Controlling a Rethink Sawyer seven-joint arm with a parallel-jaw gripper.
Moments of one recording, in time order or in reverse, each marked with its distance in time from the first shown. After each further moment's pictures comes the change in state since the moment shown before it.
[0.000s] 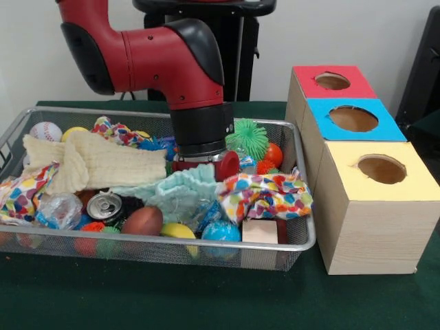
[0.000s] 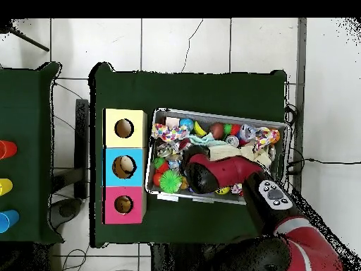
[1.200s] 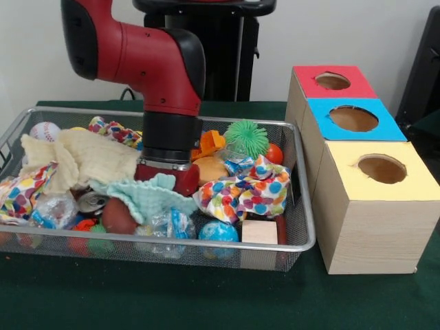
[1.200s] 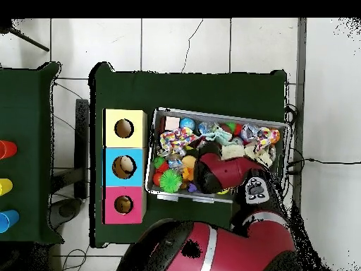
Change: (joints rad) arm 0.256 0.068 -0.404 -0.163 0.099 -0.127 0.000
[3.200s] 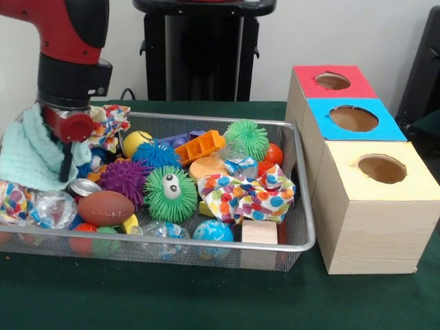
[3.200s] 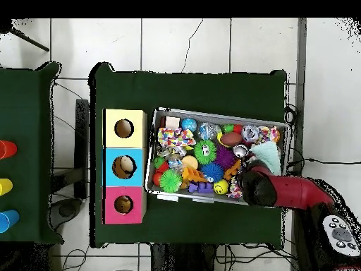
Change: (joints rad) arm -0.341 -0.229 0.147 0.149 0.009 0.368 0.000
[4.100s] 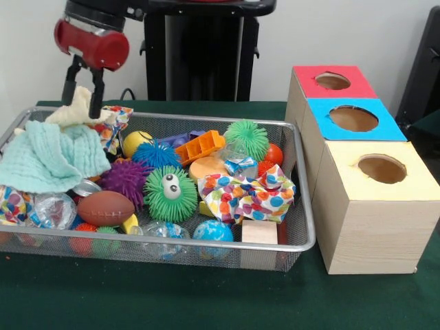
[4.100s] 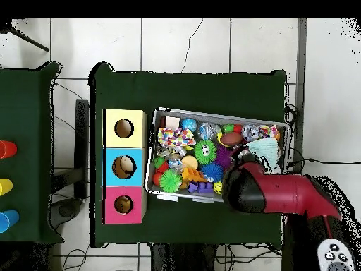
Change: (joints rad) arm 0.101 -0.313 0.032 0.121 0.024 0.123 0.000
